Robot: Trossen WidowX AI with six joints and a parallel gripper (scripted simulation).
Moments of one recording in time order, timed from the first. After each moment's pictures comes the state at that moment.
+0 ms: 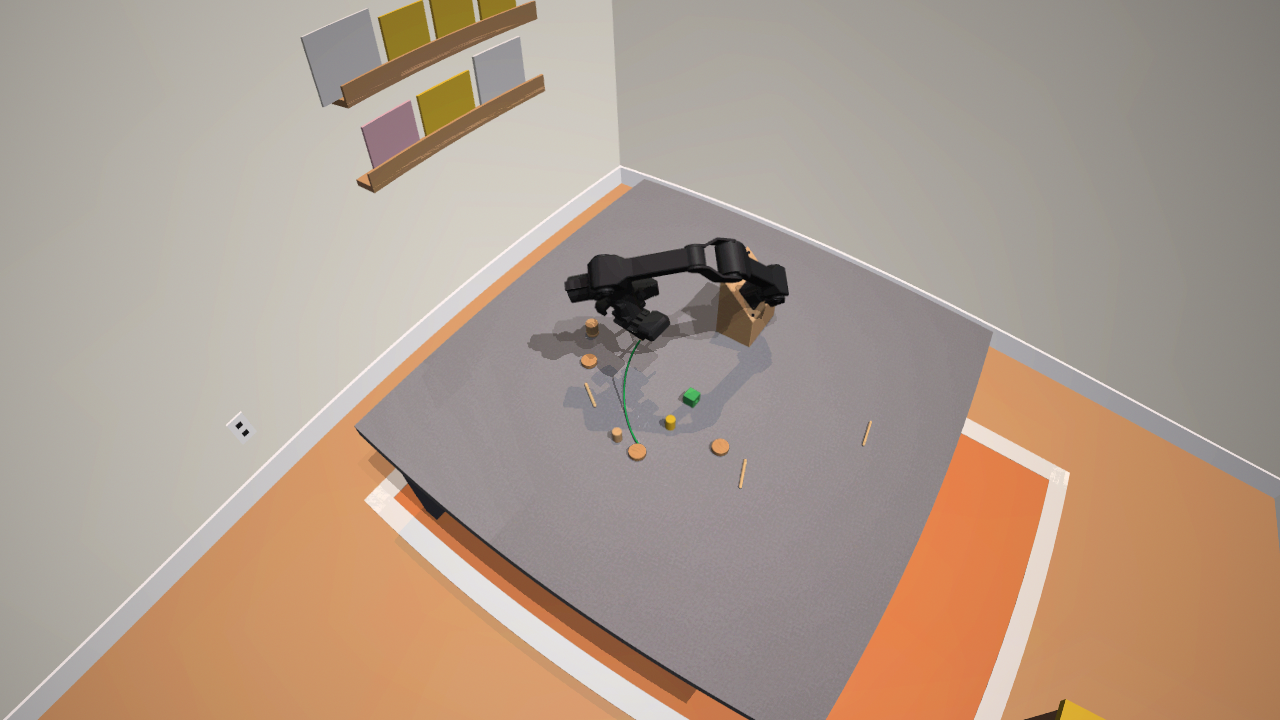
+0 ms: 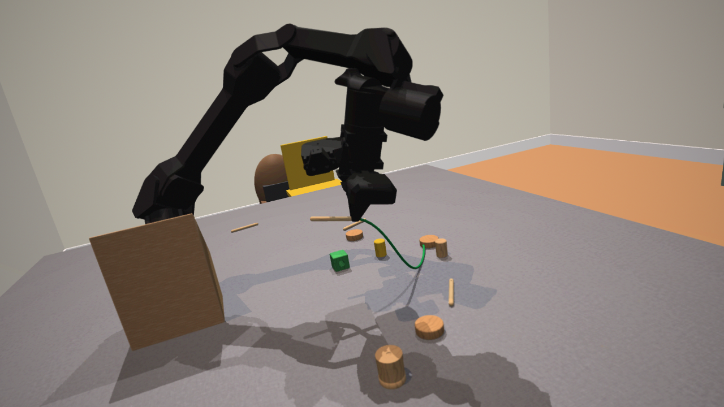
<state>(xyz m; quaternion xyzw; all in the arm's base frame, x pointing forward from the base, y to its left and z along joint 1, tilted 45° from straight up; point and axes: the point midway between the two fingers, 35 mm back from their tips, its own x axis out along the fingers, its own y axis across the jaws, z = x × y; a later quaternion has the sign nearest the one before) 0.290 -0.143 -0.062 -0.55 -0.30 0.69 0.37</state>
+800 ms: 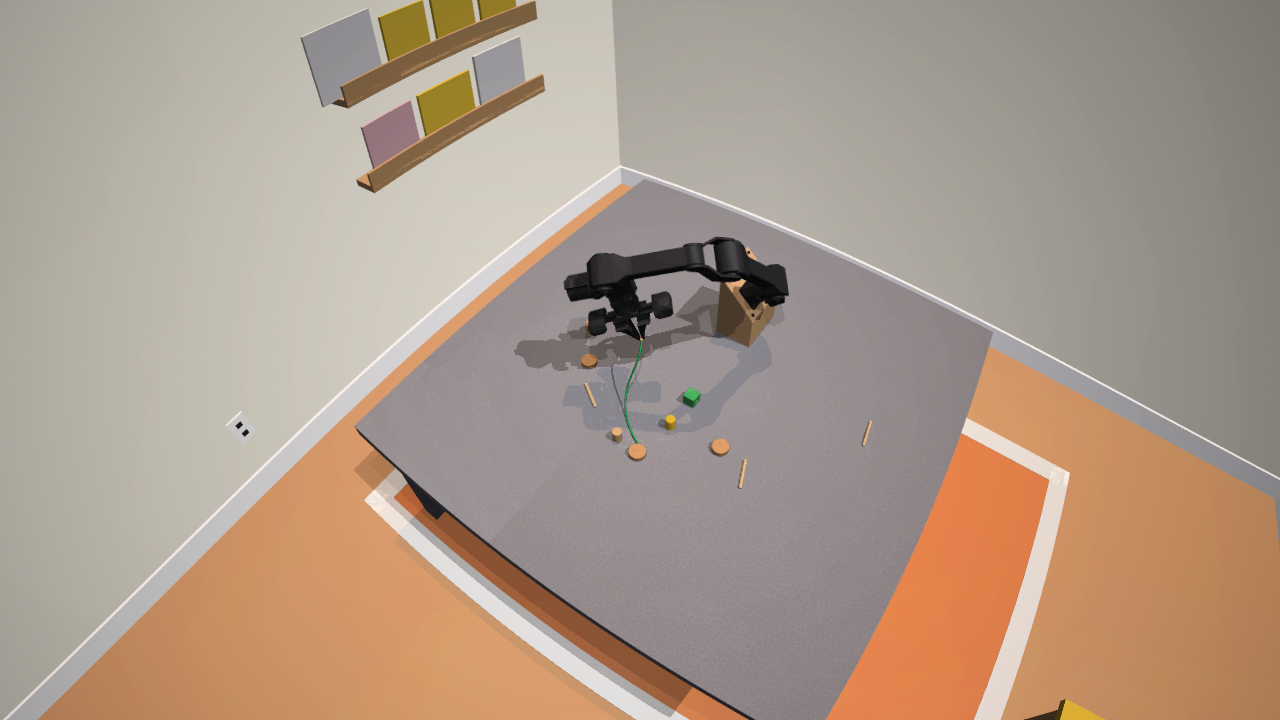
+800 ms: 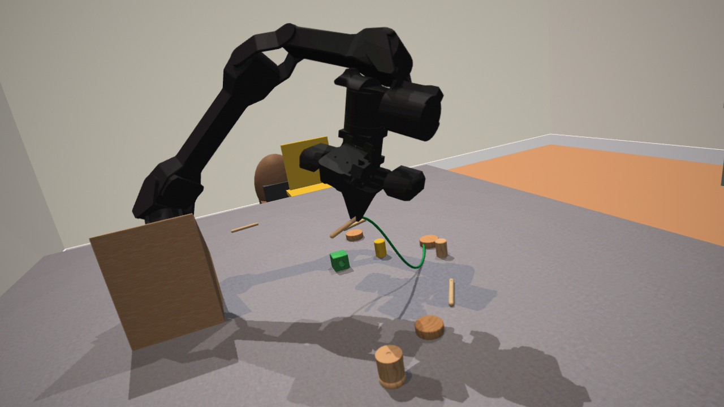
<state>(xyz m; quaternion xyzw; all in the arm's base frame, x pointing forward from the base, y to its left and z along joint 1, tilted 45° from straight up) 0.291 -0.144 -0.064 -0.66 -0.55 0.50 0.12</state>
